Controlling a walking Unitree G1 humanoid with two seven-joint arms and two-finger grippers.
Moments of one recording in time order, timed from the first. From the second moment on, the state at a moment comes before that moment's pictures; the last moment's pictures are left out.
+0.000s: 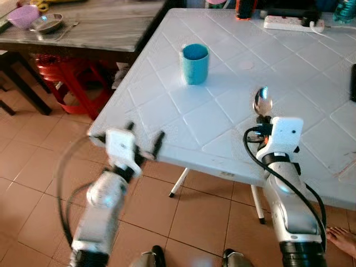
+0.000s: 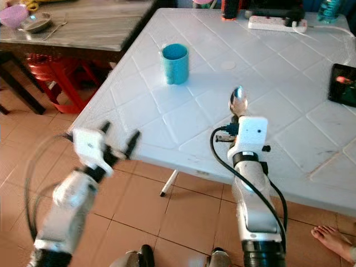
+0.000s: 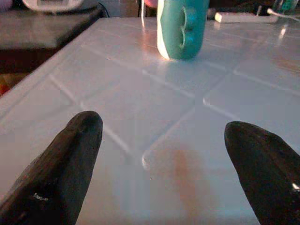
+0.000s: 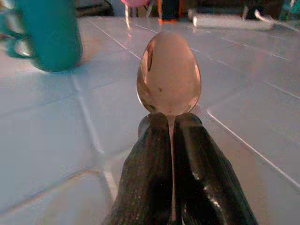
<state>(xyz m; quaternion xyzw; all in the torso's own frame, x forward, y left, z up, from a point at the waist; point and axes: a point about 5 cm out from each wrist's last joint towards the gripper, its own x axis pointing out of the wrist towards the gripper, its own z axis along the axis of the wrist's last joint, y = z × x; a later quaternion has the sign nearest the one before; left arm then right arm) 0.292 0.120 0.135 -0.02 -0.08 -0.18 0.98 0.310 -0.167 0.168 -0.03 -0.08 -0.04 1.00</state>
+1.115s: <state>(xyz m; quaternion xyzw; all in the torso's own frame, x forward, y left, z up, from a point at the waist) 0.294 0.123 0.138 -0.01 -0.08 -0.18 0.98 0.310 -0.156 0.173 -0.01 -0.09 -0.03 1.00</state>
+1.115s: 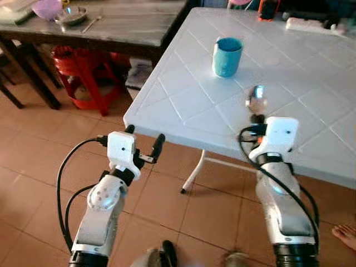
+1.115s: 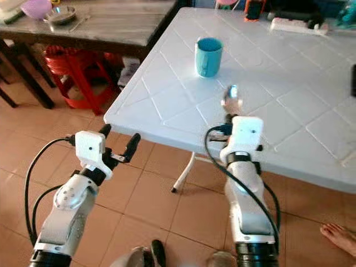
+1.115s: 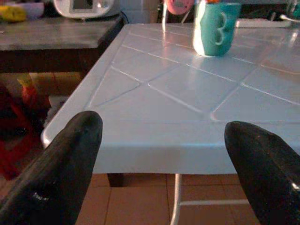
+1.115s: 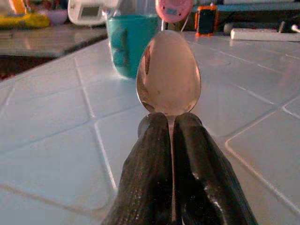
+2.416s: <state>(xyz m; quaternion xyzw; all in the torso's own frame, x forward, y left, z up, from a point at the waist) 0.295 0.122 0.137 -0.01 -0.09 -0.18 0.98 0.314 -0.153 0.172 -0.01 -0.09 -0.03 1.00</state>
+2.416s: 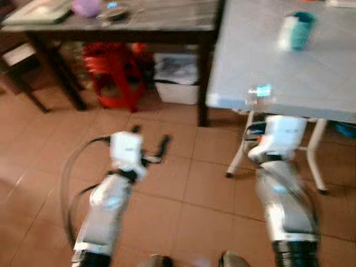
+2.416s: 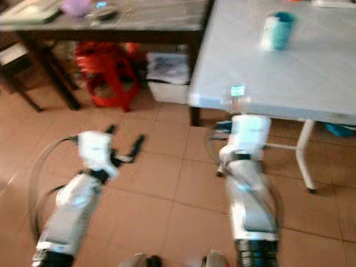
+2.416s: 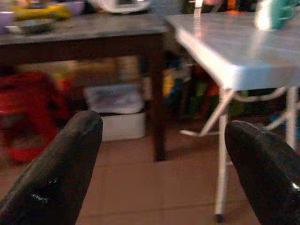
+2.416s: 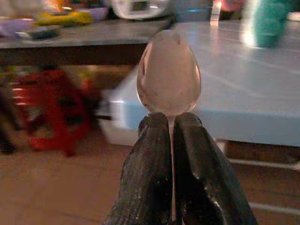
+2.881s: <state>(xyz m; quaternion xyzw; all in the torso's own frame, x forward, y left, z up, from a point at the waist) 0.290 0.111 0.139 -0.01 -0.10 -0.22 0.97 0.314 -0.161 0.172 -0.01 -0.10 -0.04 0.99</state>
